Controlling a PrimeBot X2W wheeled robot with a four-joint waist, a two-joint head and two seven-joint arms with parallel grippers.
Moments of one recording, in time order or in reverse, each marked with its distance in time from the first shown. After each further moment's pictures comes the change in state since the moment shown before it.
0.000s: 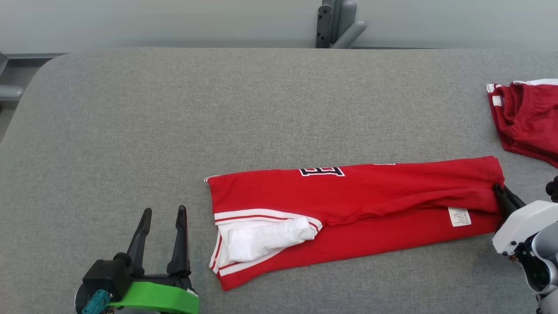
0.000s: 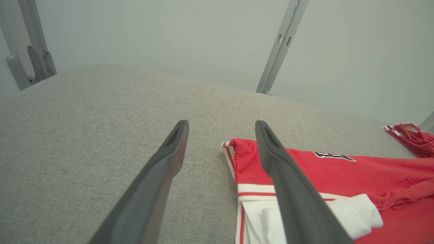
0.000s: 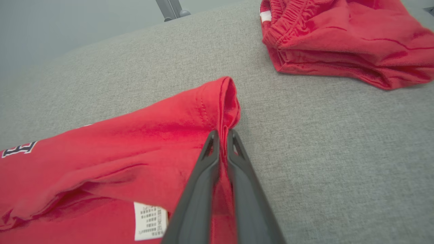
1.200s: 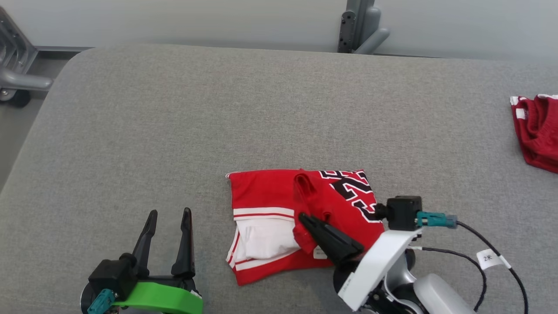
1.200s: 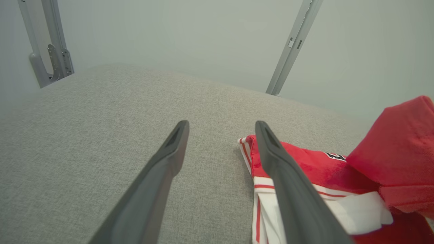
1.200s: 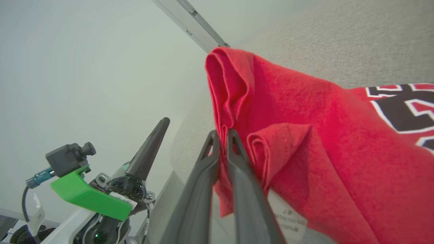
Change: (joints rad) left arm -0.005 -0.015 0.004 0.028 0.014 -0.026 0.000; right arm 0.105 0.231 0.465 -0.537 0.267 -0.001 0.139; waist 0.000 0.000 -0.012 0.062
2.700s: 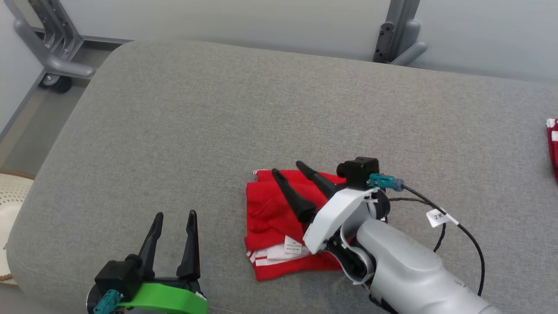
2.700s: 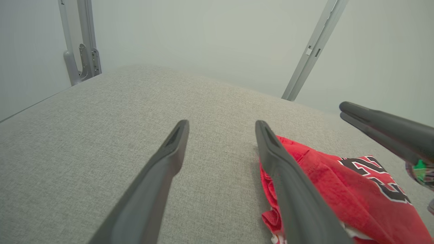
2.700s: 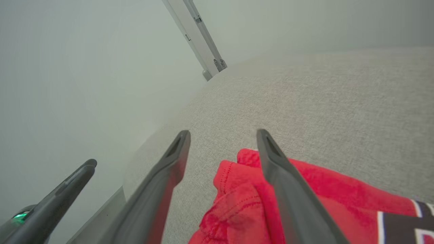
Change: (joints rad) left arm -0.004 -0.020 -0.002 0.024 0.008 -0.014 0.000; right arm -0.488 0.082 0.376 0.709 0.077 0.000 -0.469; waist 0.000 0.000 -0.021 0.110
